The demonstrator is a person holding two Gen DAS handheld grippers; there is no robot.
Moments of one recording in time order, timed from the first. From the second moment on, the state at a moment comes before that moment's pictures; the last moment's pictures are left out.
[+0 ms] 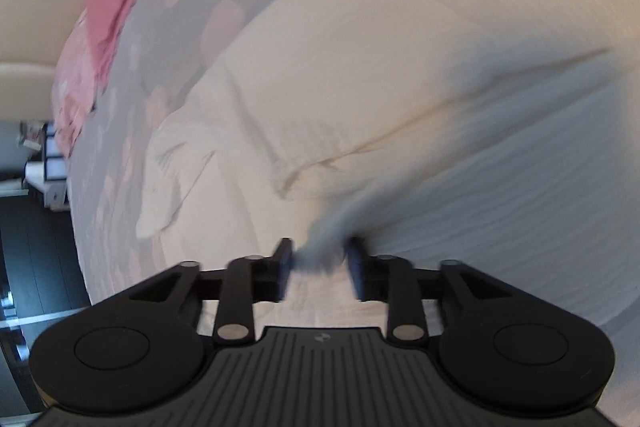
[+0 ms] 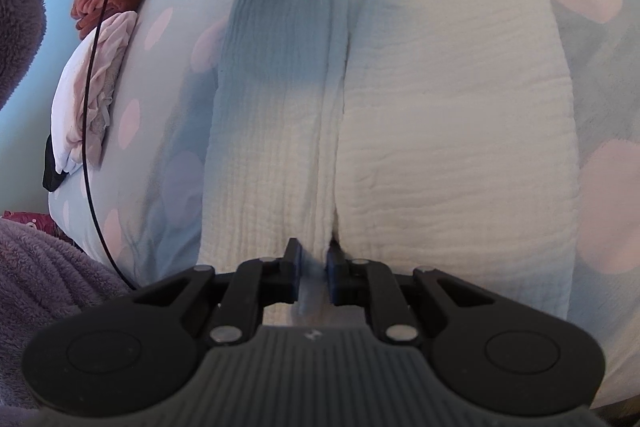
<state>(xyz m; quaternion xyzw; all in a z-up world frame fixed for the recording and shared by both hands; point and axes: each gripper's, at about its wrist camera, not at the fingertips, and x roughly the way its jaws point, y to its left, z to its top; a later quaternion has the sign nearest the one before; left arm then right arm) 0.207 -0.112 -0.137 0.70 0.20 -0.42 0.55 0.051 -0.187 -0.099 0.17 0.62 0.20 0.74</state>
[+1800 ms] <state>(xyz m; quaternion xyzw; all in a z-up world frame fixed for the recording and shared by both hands) 0.447 -0.015 -0.112 0.15 0.50 -0.15 0.84 0.459 -0.231 -0.104 -0.06 0.44 0.08 0.89</state>
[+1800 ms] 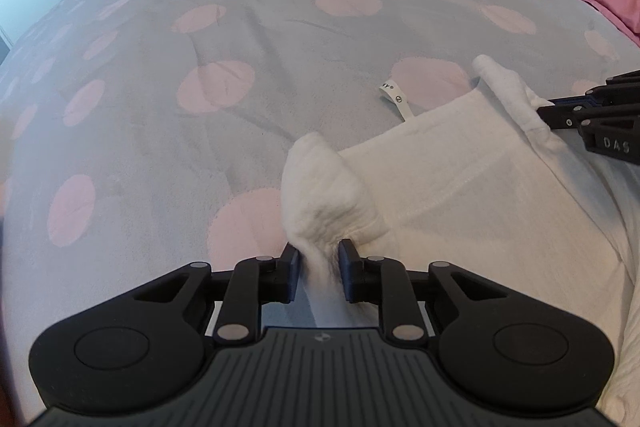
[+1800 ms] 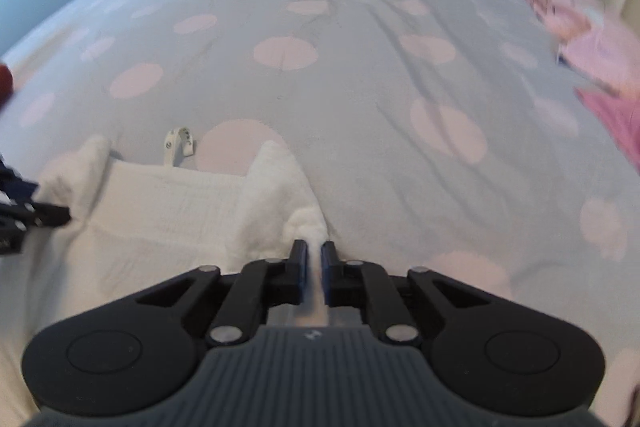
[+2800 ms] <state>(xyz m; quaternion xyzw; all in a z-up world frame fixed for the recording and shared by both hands) 0.183 -0.002 -0.007 0.13 0.41 -0.25 0.87 0.184 -0.245 -0.017 -0.06 0.46 0.18 0.87</state>
